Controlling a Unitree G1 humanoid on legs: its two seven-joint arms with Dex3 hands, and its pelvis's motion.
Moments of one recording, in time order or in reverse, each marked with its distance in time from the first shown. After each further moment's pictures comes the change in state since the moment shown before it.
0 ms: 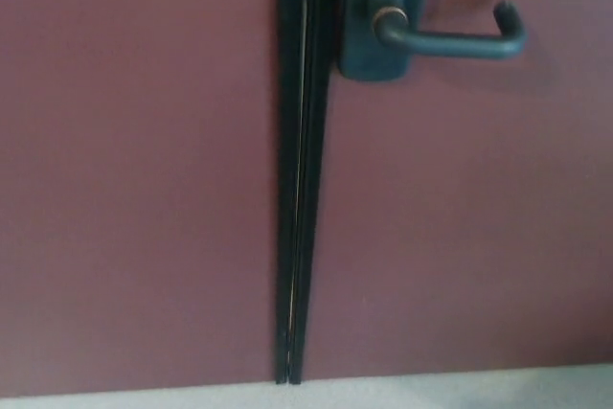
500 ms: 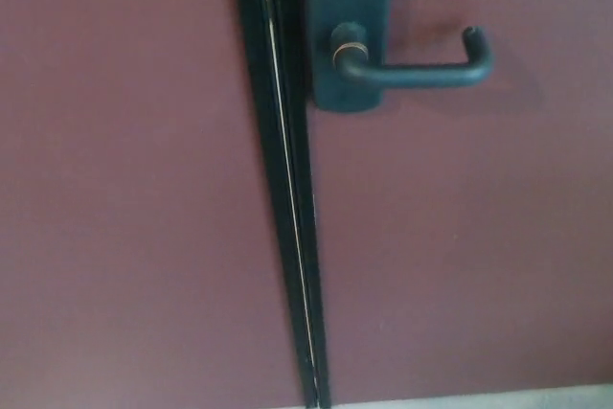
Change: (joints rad) left_arm -0.003 -0.005 -0.005 0.001 0.003 0.000 0.006; right_arm -0.005 -0.015 0.020 0.006 -0.005 0.015 -0.003
